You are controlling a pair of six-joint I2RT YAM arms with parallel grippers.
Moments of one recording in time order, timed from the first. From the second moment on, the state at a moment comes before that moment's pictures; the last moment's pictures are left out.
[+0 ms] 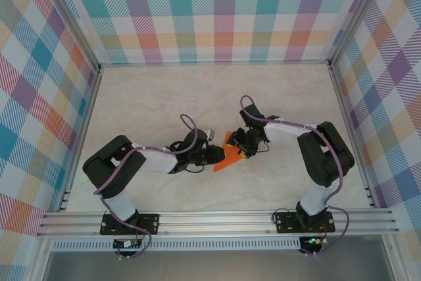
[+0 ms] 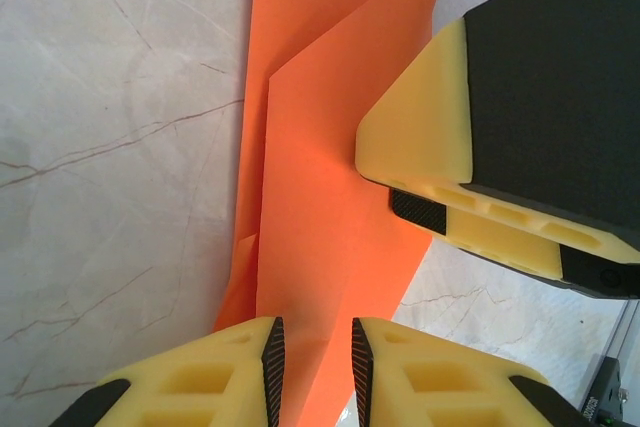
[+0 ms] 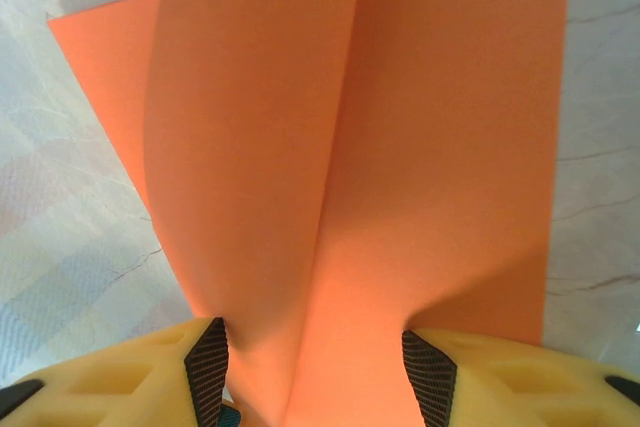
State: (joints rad) left arm -0.79 1.71 0.67 0.34 0.27 -0.88; right arm 0.53 1.76 0.96 -0.44 -0.36 1.04
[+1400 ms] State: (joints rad) left arm -0.81 1.73 0.69 0.34 0.27 -0.89; right arm 0.53 1.84 1.04 -0.55 -0.36 1.08
